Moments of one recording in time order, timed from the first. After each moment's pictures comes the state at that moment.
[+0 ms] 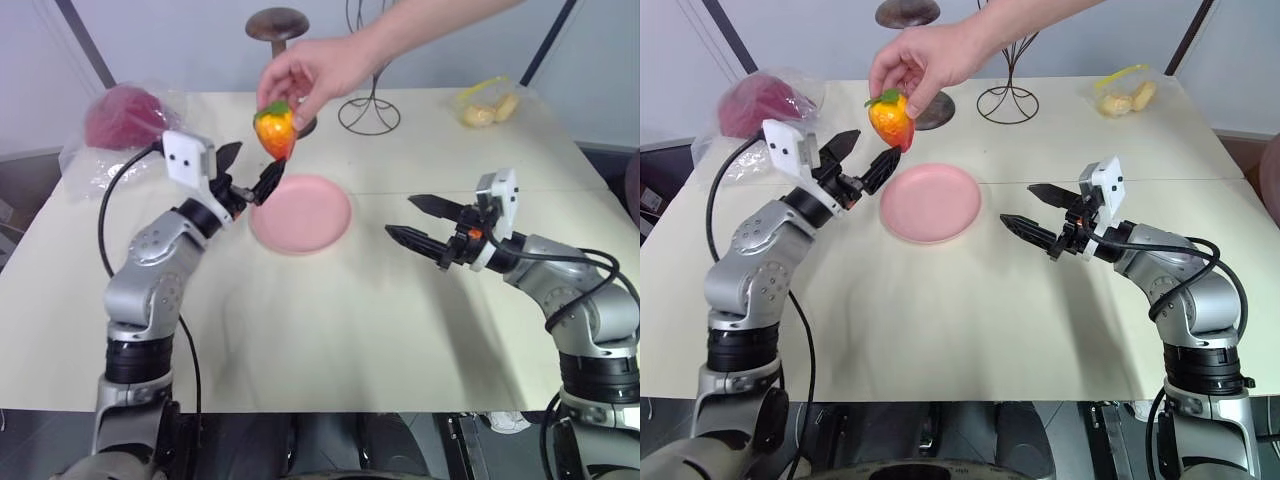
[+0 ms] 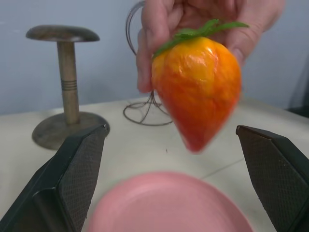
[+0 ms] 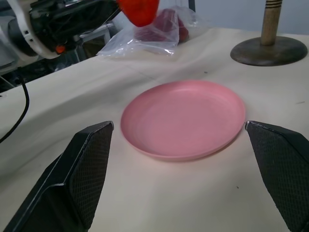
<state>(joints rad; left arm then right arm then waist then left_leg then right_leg) -0.53 0.33 0.11 -0.20 -0.49 0.46 -0.37 -0.37 -0.61 -0.17 -0.23 0.65 0.63 0.82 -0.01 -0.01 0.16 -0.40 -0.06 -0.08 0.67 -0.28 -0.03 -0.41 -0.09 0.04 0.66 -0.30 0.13</state>
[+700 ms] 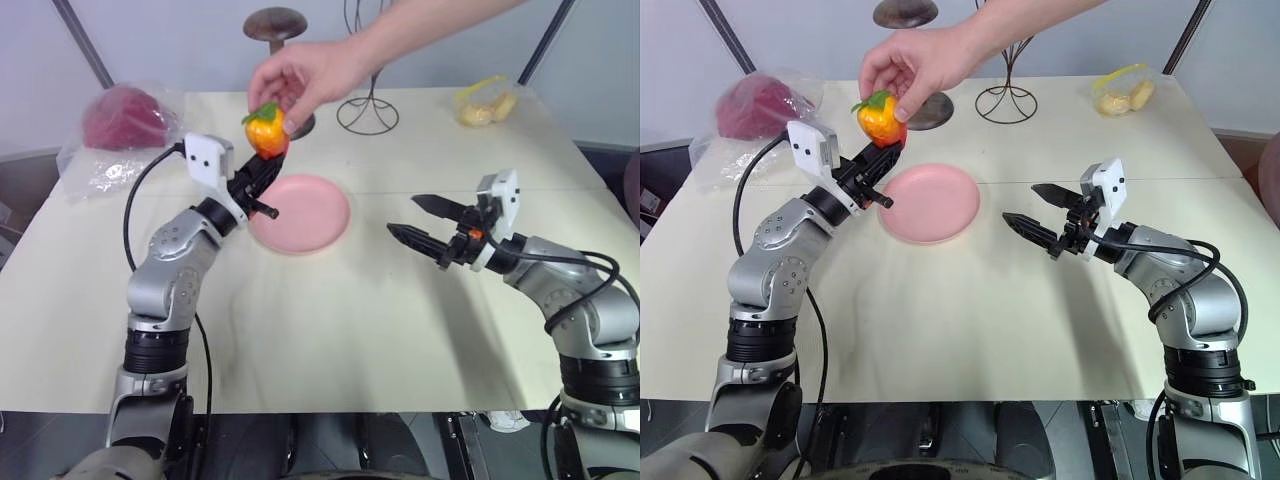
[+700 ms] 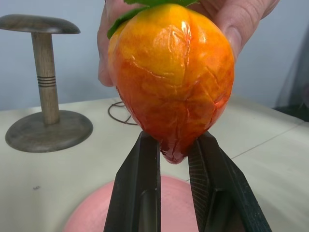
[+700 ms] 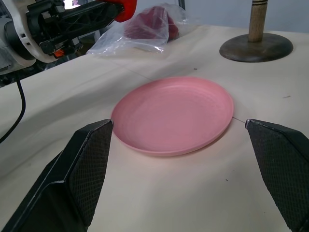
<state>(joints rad) -0.53 0.29 0.09 -0.16 -0.46 0.44 -0.40 -0.36 -0.61 -0.17 -0.23 0.65 0.62 0.79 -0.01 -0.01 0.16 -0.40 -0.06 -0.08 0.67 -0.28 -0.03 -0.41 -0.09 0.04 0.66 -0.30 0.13</state>
